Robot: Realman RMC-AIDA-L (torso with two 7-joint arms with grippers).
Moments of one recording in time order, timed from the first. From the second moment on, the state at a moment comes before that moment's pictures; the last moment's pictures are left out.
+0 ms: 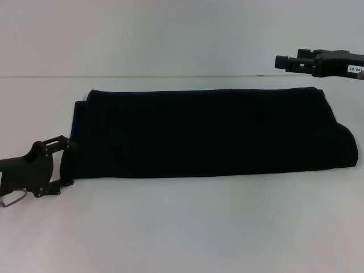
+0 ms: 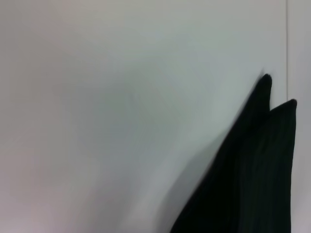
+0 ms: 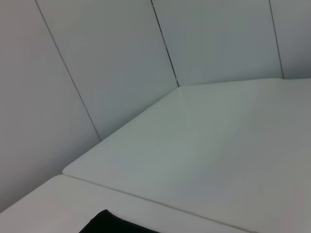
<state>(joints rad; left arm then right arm) -0.61 -2.05 0.13 0.59 2.53 1.26 -2.93 0.83 1.95 -0.35 -0.52 -2.20 -1.27 1.68</state>
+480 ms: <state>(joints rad) -0.63 -2.05 0.13 0.59 2.53 1.24 -2.89 0.82 1.95 -0.35 -0.52 -2.18 -1.28 1.68</state>
